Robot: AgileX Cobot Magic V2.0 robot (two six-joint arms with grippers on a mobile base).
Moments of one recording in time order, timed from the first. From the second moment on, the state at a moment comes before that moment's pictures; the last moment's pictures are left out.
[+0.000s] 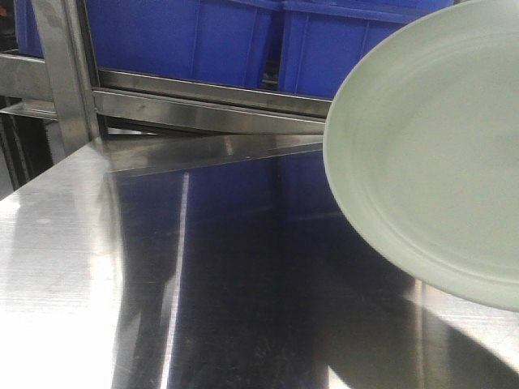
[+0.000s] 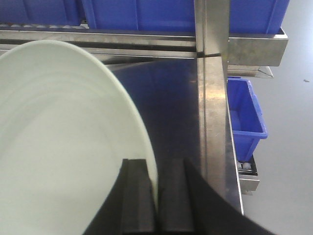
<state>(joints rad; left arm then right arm) -0.02 -0.01 0.00 0.19 0.35 -0.25 0.11 0.52 -0.27 0.14 0.11 0.08</state>
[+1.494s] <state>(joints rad) -0.02 -0.01 0.00 0.19 0.35 -0.25 0.11 0.52 -0.27 0.14 0.11 0.08</state>
